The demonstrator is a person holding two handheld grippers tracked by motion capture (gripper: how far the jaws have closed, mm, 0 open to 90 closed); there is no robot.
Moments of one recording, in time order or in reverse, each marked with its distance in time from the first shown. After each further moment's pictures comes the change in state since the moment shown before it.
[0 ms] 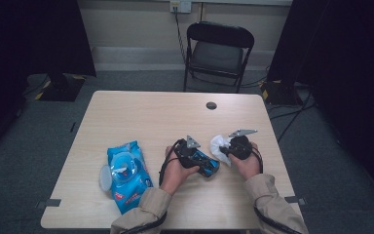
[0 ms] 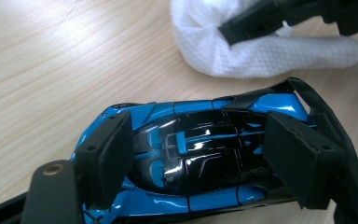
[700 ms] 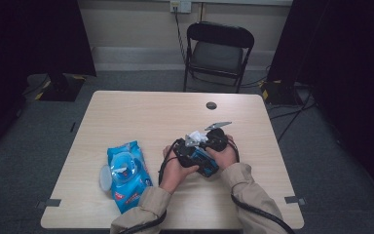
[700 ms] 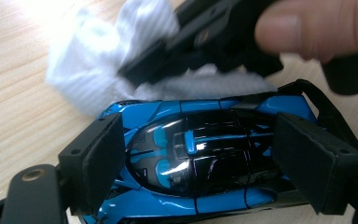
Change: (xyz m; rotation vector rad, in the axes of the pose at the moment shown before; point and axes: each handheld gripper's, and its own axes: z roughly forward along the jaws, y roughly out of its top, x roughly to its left) left arm 0.005 -0.002 0.002 -0.004 -0.009 -0.024; right arm 0.039 0.039 0.056 0.020 0.140 -0.036
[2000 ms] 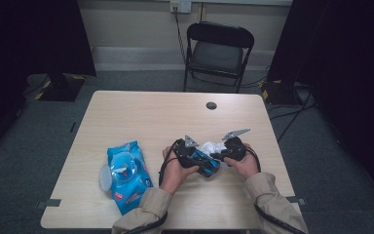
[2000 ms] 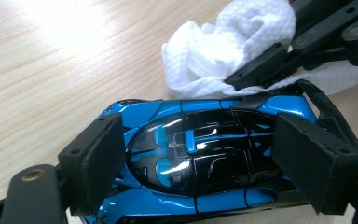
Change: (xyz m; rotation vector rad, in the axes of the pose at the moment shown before) left arm -0.001 -0.001 0.000 0.000 0.007 -0.005; right arm -0.024 -0.042 -0.049 0.046 0.130 -0.033
